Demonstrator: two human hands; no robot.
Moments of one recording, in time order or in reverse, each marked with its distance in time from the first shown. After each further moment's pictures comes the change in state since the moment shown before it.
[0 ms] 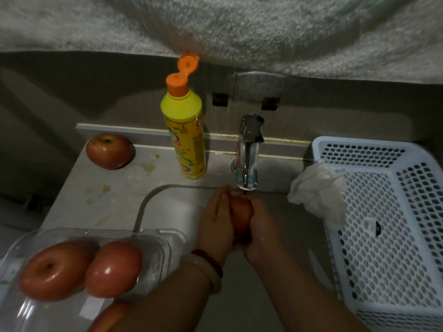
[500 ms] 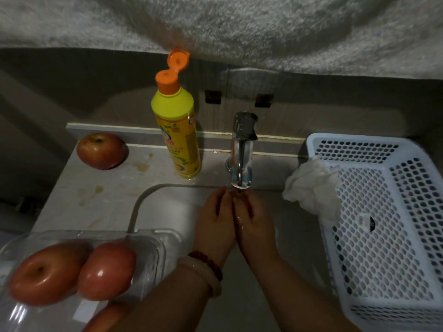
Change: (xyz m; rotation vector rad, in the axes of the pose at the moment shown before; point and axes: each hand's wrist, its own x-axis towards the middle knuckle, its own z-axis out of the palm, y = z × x) left_hand -0.008 0.010 0.006 0.172 0.026 0.043; right_hand 0.010 0.012 -0.020 -0.650 -0.042 -0.943
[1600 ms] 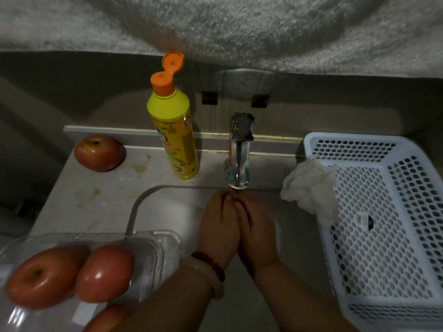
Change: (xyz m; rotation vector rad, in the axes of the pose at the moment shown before) left_hand 0.003 -0.009 0.008 0.064 -0.064 0.080; right_hand -0.004 0.008 -0.005 -0.162 -0.001 -0.279
